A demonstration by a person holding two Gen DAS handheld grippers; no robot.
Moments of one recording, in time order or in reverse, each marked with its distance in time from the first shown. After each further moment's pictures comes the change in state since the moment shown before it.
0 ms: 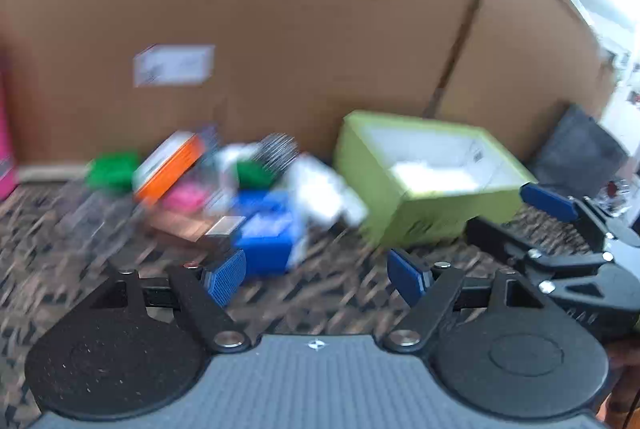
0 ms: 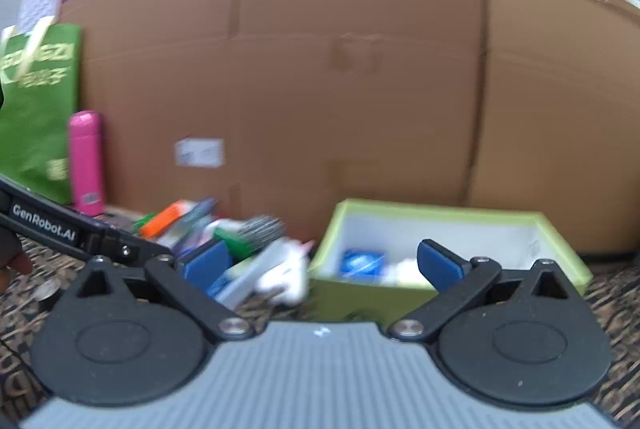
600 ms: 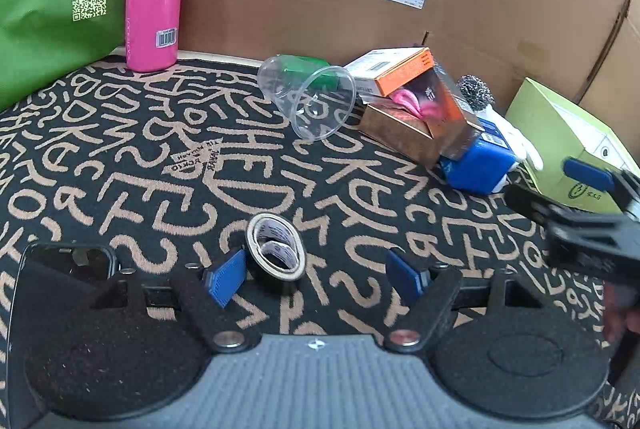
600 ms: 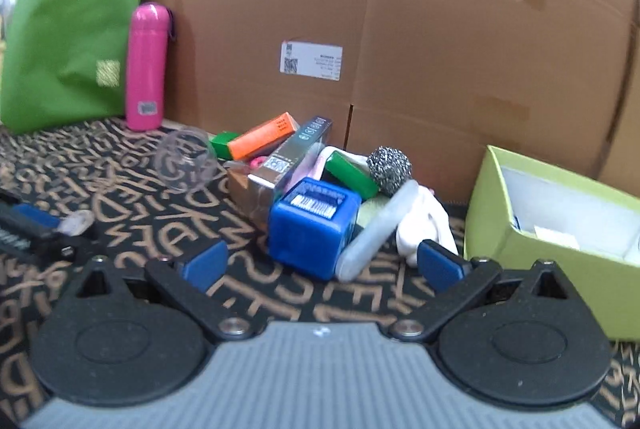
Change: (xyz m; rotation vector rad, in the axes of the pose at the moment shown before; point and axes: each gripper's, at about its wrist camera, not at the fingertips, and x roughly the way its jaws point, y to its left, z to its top) left arm -0.006 0.113 -0.056 -0.185 0.071 0.248; right arm 0.093 0.106 -0.035 -0.179 0.171 0.059
